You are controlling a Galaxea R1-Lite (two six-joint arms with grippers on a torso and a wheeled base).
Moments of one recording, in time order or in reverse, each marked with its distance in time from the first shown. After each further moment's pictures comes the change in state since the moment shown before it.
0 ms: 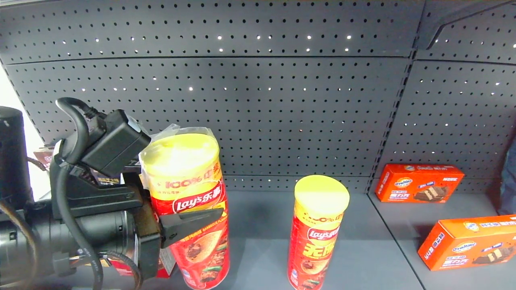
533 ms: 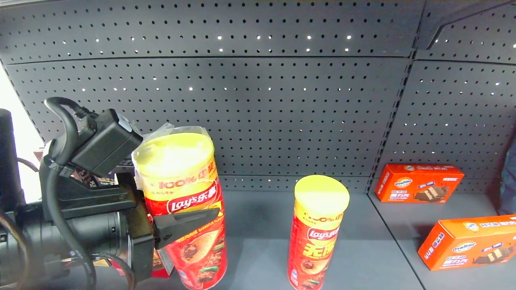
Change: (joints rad) left arm 0.006 -0.017 0.008 0.002 -0.001 0.000; right arm -0.010 0.002 0.011 0.006 -0.011 0.001
